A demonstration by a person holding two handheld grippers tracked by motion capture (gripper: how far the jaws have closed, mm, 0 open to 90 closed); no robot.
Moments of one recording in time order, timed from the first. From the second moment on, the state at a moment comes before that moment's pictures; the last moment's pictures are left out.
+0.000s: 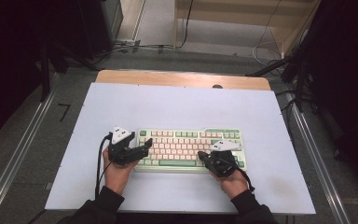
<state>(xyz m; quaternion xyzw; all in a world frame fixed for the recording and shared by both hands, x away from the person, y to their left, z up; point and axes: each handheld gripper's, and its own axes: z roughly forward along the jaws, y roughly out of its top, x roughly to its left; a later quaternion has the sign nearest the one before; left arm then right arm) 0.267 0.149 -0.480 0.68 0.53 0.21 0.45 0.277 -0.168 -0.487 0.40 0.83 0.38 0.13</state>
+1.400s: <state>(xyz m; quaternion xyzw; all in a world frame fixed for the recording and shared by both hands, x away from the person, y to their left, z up) 0.269 0.139 -0.482 0.70 0.52 0.19 0.46 0.285 -0.183 -0.472 0.43 0.79 0.41 0.15</state>
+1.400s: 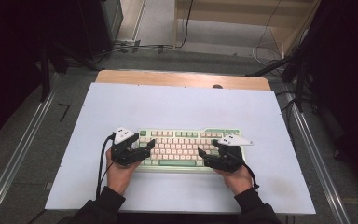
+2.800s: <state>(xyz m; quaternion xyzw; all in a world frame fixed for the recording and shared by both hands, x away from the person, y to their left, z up) 0.298 0.081 -0.496 0.76 0.45 0.11 0.45 0.285 -0.182 -0.473 0.43 0.79 0.41 0.16</state>
